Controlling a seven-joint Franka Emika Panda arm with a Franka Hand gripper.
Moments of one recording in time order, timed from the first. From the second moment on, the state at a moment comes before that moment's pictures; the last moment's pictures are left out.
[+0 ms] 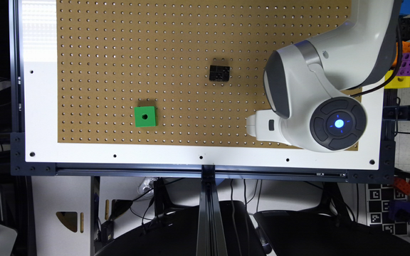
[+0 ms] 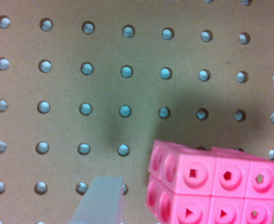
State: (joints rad) arm 0.12 0.65 0.22 -1.75 -0.07 2.45 1.08
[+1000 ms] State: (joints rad) arm 0.14 0.67 0.22 -1.74 -0.07 2.45 1.10
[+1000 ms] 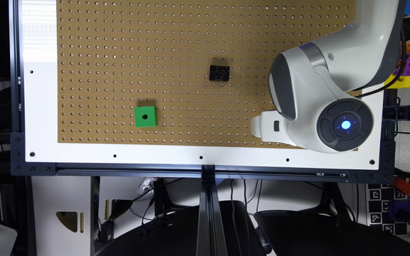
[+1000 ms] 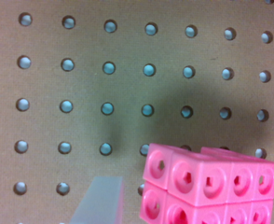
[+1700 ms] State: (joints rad) arm 0.13 0.68 0.19 -1.74 -0.08 2.45 1.10
